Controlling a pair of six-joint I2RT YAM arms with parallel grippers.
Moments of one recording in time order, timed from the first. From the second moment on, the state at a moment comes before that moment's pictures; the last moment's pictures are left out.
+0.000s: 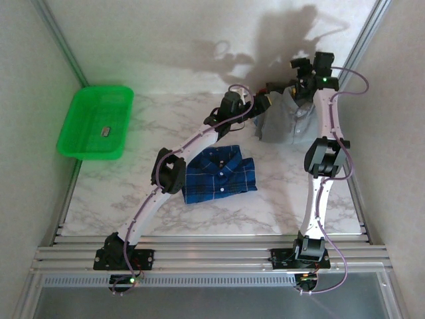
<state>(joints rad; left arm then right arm) -0.62 2.78 2.60 0.00 0.34 -0.97 -0.07 2.44 2.59 -0.74 -0.29 1.24</state>
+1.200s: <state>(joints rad) -0.59 2.65 2.61 0.33 0.59 -1.36 -0.09 2.44 2.59 -0.80 -0.34 1.24</state>
